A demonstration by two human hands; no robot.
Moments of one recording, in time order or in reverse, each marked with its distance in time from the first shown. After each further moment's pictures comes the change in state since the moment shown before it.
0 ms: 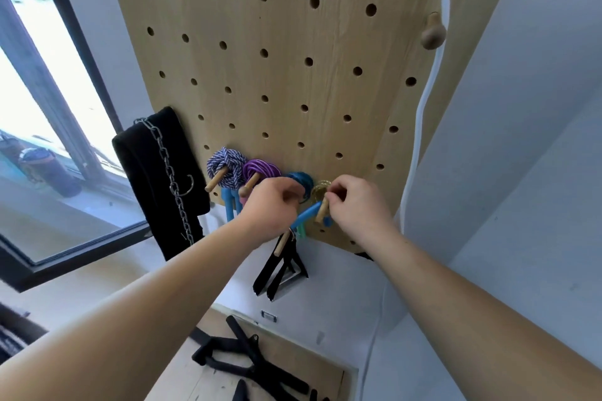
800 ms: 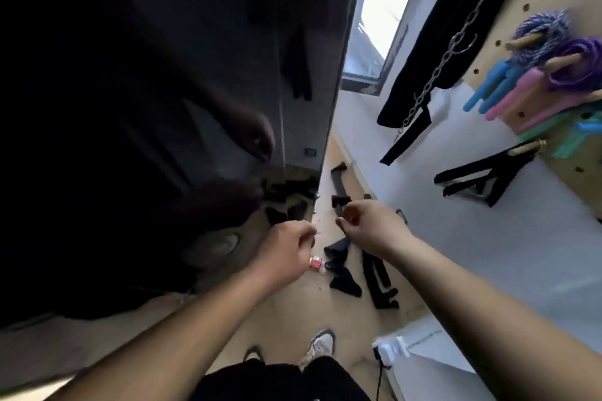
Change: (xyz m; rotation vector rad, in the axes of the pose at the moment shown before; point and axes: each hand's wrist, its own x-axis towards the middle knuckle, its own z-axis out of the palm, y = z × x) left_hand -0.465 -0.176 0.018 0.049 0.295 -0.674; right_hand -0.301 -0.072 0.206 -0.306 -0.929 -0.564
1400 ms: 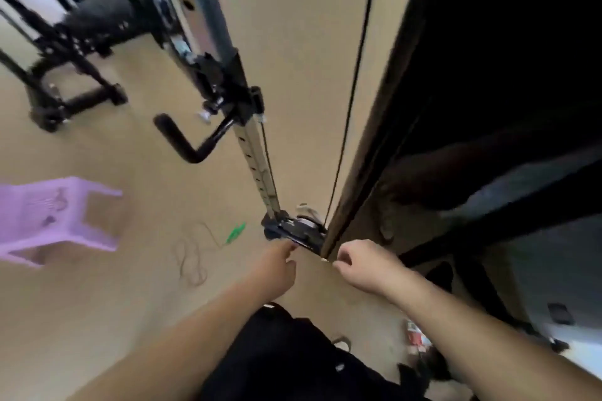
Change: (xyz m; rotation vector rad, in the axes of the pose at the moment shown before) left_hand -0.330 -0.174 0.063 -0.378 0.665 -1.099; right_hand -0.110 -0.234 0.248 -0.732 -0.728 -1.012
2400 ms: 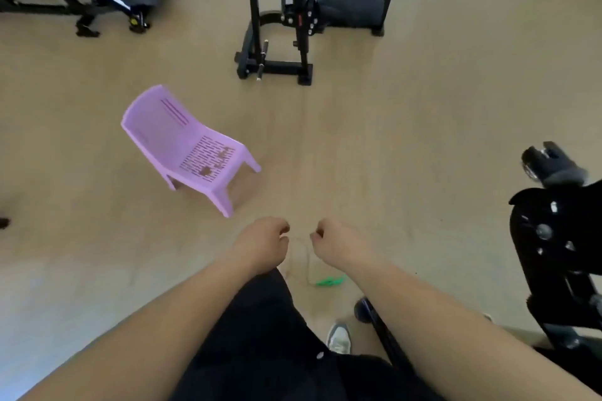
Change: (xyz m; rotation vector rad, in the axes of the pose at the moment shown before) left_hand 0.070 -0.393 -0.326 -0.207 0.301 -0.503; right_hand 0.309 -0.536 0.029 -0.264 -0.181 -0.393
